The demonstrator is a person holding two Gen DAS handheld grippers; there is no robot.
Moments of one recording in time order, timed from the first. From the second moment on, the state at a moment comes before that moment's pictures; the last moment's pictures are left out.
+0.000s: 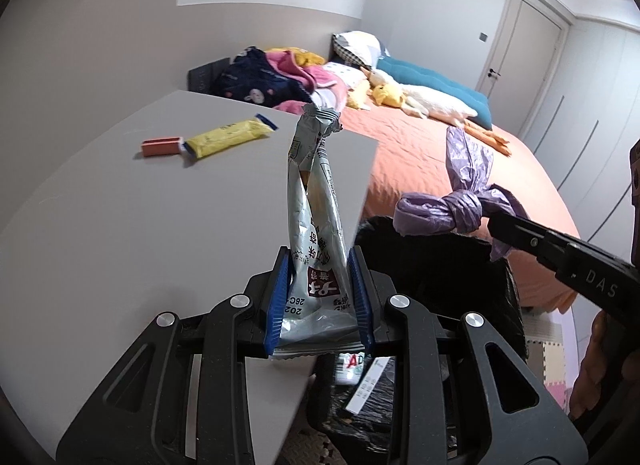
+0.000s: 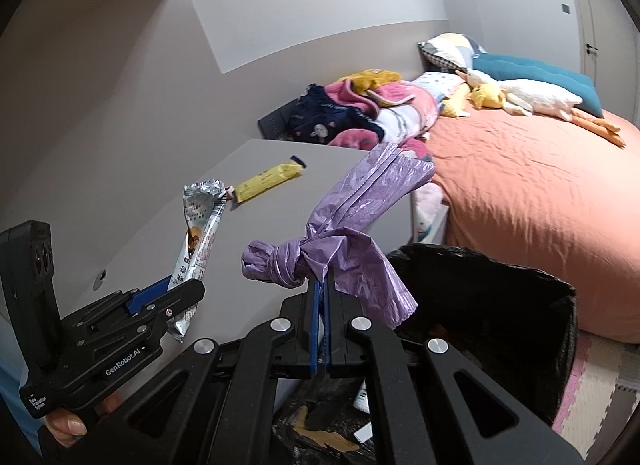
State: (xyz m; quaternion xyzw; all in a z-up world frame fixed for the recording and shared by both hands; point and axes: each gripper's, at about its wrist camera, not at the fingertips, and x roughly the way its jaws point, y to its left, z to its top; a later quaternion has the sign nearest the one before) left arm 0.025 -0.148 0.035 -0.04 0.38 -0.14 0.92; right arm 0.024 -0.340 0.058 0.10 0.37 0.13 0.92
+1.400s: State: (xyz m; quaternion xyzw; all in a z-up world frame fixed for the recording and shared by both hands) left arm 0.007 -0.247 0.025 0.01 0.40 -0.24 0.88; right arm -0.035 -0.458 0.065 0.15 0.32 0.00 0.93
